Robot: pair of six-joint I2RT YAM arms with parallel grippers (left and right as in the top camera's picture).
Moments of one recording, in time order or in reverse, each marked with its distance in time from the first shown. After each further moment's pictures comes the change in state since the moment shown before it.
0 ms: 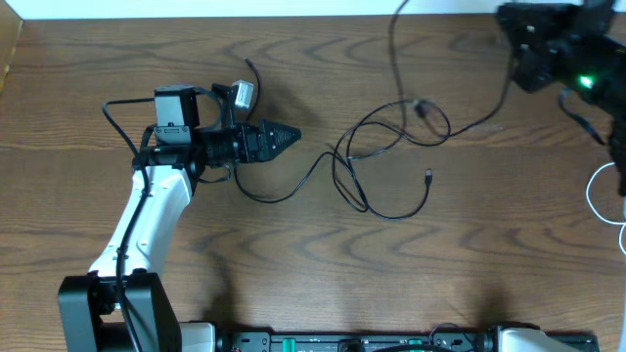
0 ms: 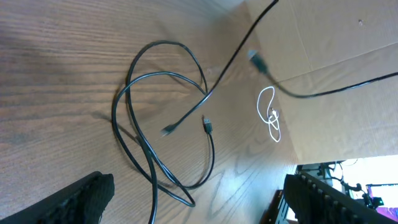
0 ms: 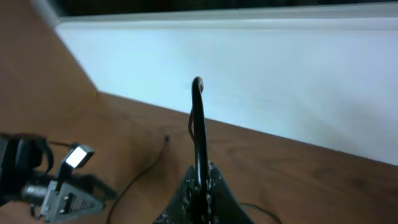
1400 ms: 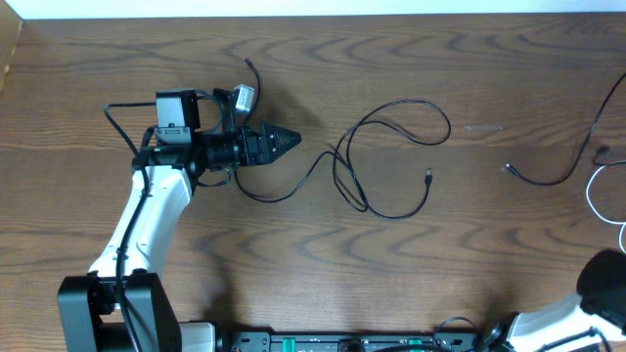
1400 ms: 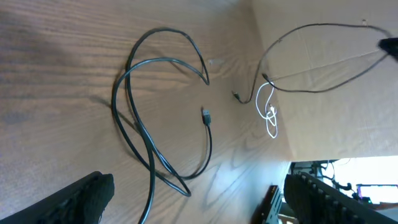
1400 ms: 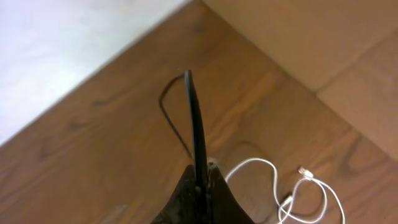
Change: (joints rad) left arm 0.000 0.000 0.000 -0.063 0.001 0.000; right arm -0.534 0.451 0.344 -0.357 0.642 0.158
